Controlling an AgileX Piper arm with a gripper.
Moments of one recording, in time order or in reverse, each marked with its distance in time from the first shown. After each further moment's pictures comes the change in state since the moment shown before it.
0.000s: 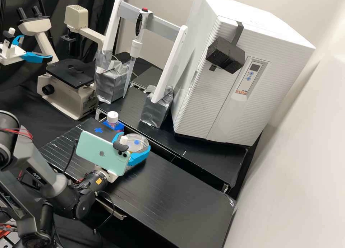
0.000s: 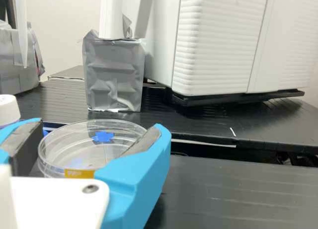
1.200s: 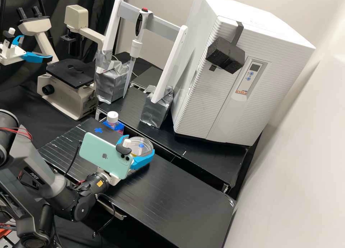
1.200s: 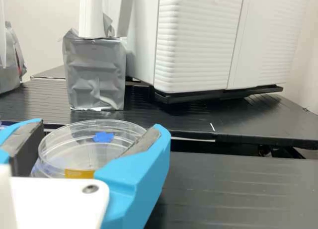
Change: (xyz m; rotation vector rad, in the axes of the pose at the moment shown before) arm -0.005 0.007 0.005 0.011 -0.053 0.048
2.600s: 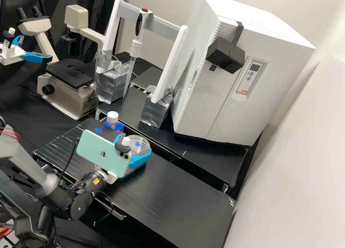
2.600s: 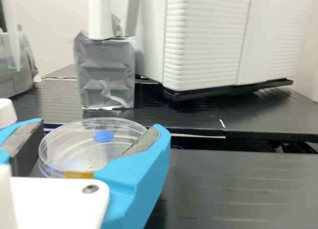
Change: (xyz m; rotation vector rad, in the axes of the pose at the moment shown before) arm -0.007 0.002 -0.011 0.021 0.031 -0.007
